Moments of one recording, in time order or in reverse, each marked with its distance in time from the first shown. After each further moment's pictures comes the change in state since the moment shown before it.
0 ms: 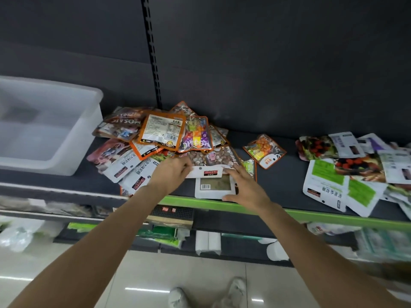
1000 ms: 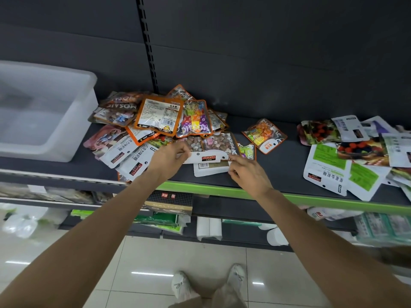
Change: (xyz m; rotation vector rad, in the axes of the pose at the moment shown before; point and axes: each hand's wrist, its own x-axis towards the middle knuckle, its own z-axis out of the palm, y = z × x) left_hand -0.007 0.002 0.006 -0.241 0.026 -0.106; right_hand 0.003 0.011 0.008 -0.312 0.209 -0.170
